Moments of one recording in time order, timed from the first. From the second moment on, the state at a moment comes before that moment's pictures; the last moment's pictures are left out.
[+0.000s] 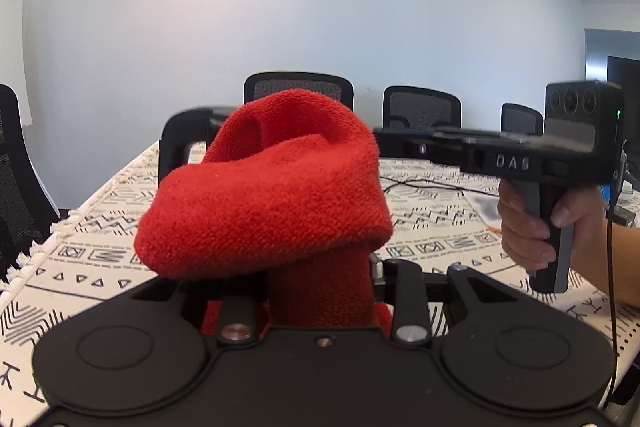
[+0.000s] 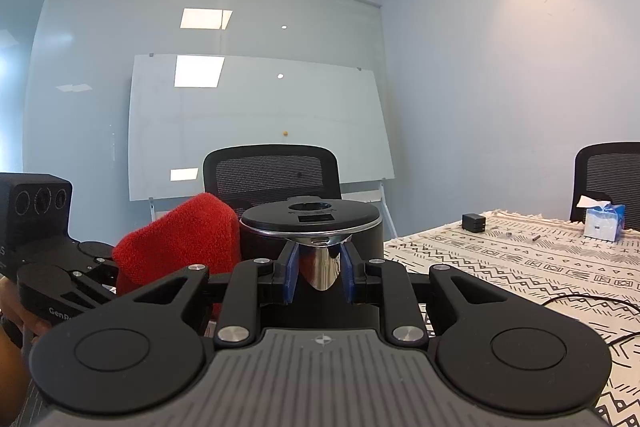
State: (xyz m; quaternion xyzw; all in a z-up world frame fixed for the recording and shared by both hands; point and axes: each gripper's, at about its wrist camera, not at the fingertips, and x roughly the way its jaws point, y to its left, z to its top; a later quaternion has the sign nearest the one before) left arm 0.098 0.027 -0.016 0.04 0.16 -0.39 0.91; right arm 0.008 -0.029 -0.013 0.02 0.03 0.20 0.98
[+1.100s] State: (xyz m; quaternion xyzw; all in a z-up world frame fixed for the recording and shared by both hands) left arm 0.115 0.049 -0.030 0.02 0.18 -0.36 0.91; right arm 0.006 -0.030 -0.018 0.02 0.03 0.20 0.98
